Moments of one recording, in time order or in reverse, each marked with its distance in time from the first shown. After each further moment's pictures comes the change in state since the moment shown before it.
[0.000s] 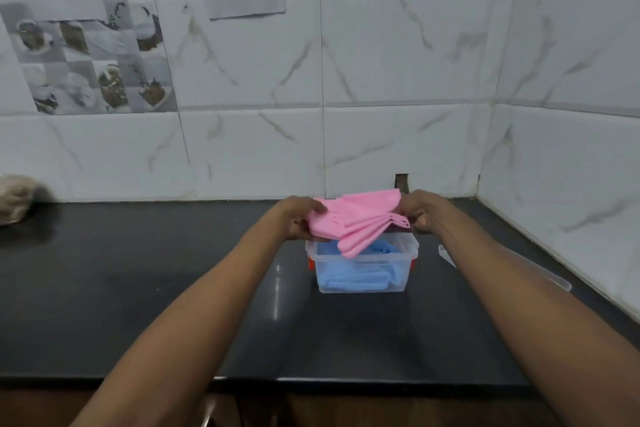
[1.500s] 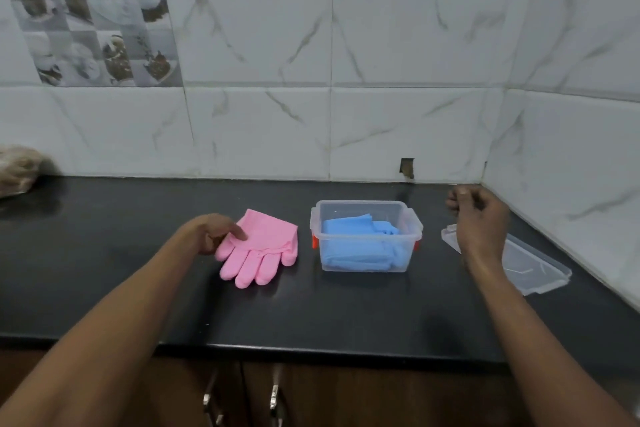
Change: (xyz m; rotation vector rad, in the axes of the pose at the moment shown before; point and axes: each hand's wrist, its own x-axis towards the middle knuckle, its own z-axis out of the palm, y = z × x) left_hand 0.013 -0.078 -0.166 0.292 0.166 -0.225; right_hand -0.037 0.086 -0.032 0.076 0.700 -0.753
